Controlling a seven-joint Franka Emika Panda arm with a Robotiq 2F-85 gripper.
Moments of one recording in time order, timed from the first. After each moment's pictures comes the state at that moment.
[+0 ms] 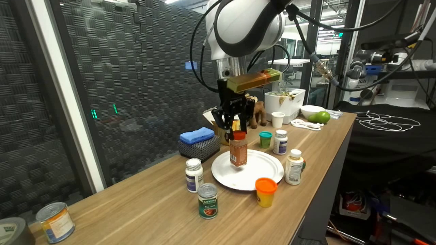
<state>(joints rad) 0.10 0.31 0.00 -1.88 -0.13 2.11 0.42</state>
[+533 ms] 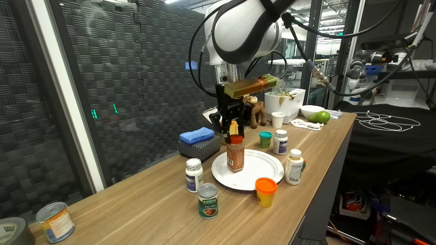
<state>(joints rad) 0.10 0.34 0.00 -1.88 -0.11 2.14 0.42</state>
